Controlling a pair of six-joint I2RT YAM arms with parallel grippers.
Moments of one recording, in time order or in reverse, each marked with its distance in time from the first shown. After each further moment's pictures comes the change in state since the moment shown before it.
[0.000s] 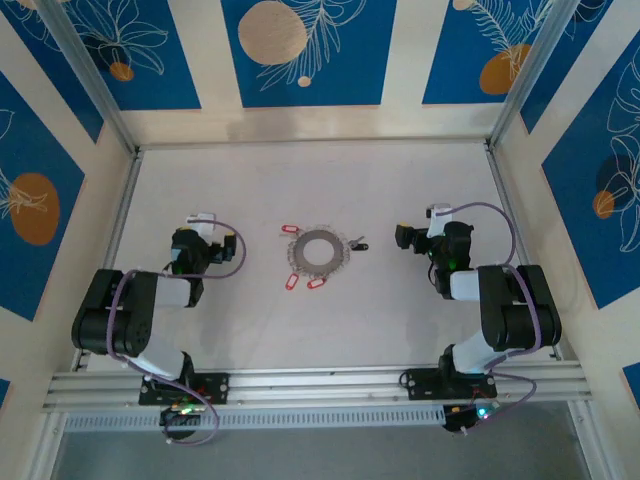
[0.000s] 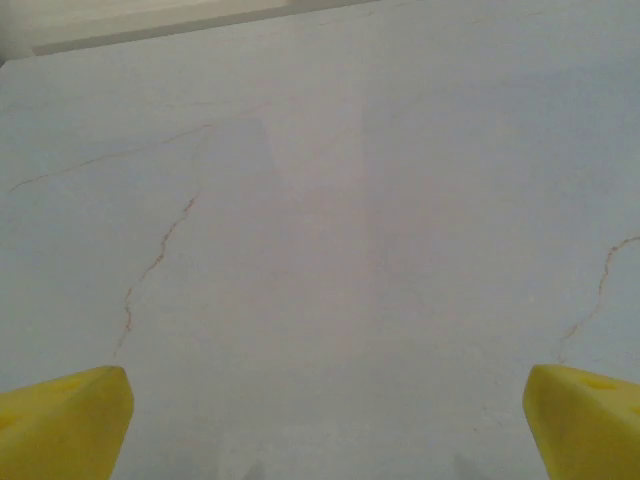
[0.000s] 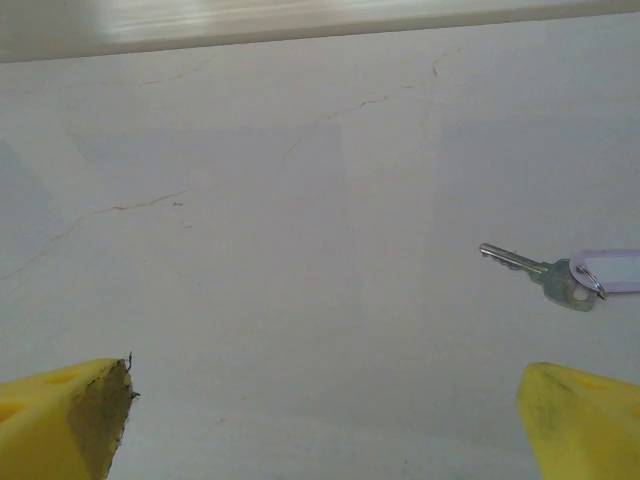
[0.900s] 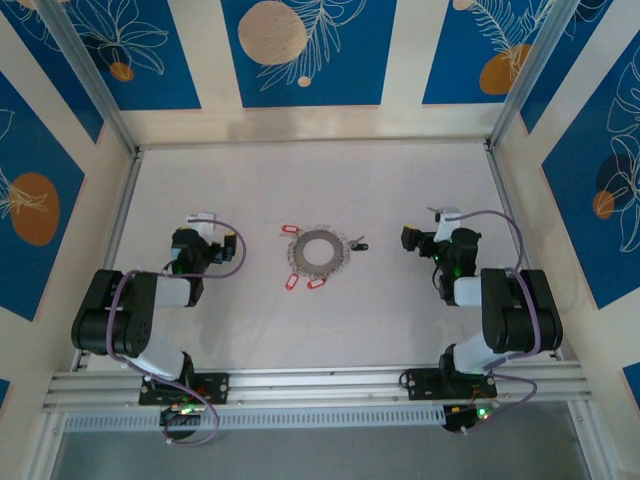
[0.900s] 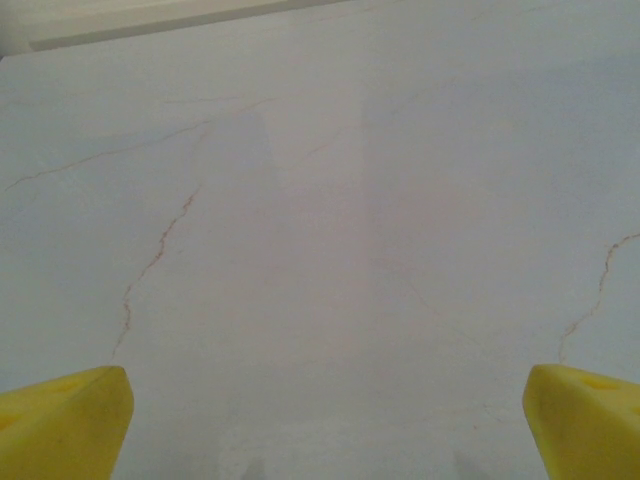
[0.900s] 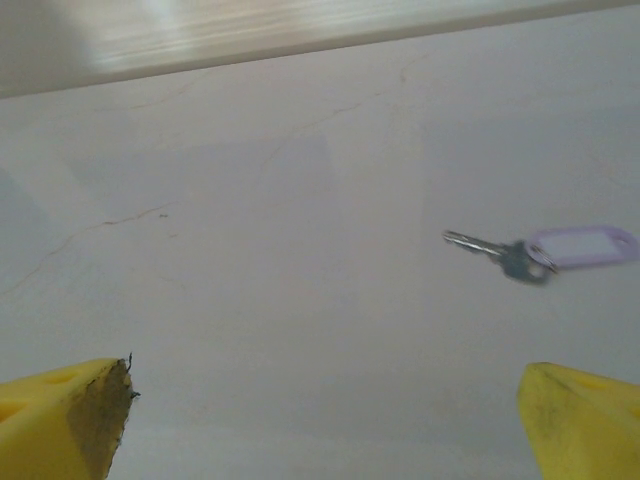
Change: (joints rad) left arm 0.000 -0.018 0.017 -0.059 0.000 0.000; right arm -0.061 -0.043 -0.079 0.073 -0.026 0.054
